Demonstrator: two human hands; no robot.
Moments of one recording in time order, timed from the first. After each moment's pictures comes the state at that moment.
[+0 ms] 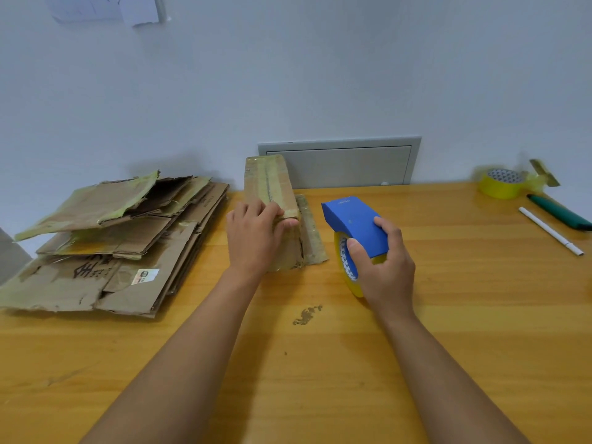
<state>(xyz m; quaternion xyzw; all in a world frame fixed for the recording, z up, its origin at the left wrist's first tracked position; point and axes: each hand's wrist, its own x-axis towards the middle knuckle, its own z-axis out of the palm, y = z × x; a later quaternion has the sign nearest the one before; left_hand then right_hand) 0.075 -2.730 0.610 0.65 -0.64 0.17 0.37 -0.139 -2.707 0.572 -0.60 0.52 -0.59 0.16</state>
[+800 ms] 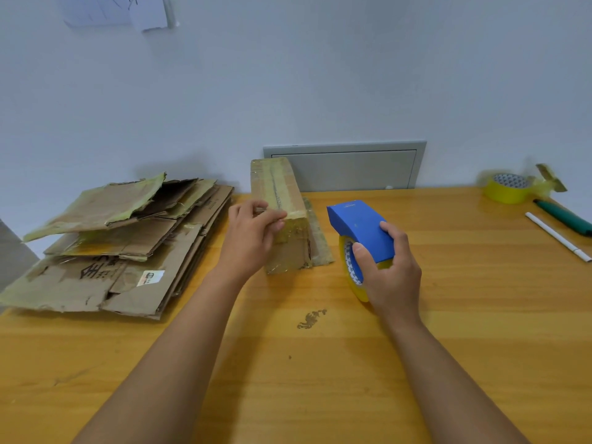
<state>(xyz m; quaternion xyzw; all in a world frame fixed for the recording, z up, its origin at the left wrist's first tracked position) 0.103 -2.724 0.614 0.62 -0.69 0.04 0.37 -0.141 -2.707 0.570 -0.60 0.51 -0.60 0.16</state>
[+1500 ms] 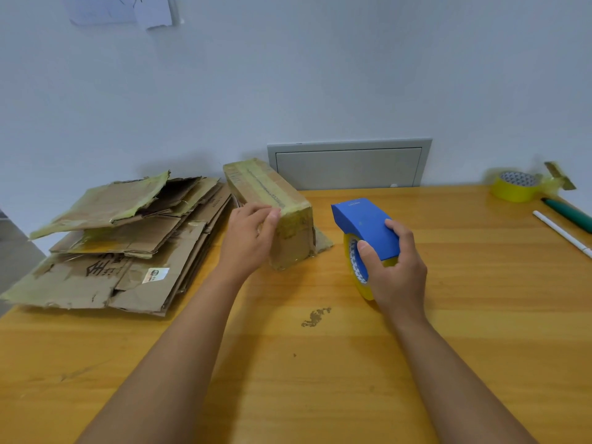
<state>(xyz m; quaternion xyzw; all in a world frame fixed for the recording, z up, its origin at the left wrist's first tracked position) 0.106 -2.721 0.614 0.62 -0.65 -0.02 0.44 -0.140 -2.708 0.570 -0.60 0.51 -0.59 0.17</state>
